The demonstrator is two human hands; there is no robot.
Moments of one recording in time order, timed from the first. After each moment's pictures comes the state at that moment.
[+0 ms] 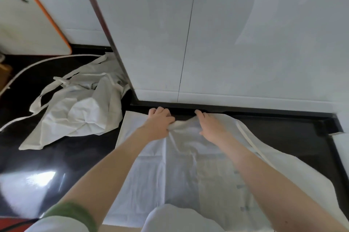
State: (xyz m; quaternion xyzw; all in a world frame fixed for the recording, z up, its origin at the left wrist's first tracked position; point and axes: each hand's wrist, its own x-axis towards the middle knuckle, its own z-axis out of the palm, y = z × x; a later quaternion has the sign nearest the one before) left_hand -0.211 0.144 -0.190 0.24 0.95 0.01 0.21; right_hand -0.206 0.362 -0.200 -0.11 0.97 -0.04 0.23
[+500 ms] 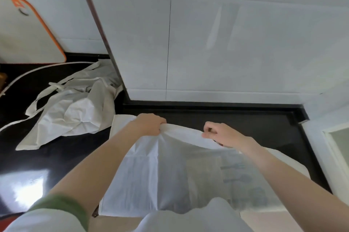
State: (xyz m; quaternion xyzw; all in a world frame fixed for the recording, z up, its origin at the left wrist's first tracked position) left_hand -0.187 0.150 -0.135 0.23 0.93 0.02 0.30; right_hand -0.135 0.431 -0.121 -0.01 0.89 -0.31 0.34
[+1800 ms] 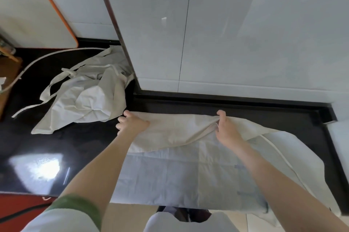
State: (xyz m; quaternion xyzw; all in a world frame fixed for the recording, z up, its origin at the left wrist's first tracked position) left_hand -0.167 0.098 -0.194 -0.36 0.88 0.16 0.28; right_hand -0.141 0.409 -0.204 0.03 0.96 -0.22 0.18
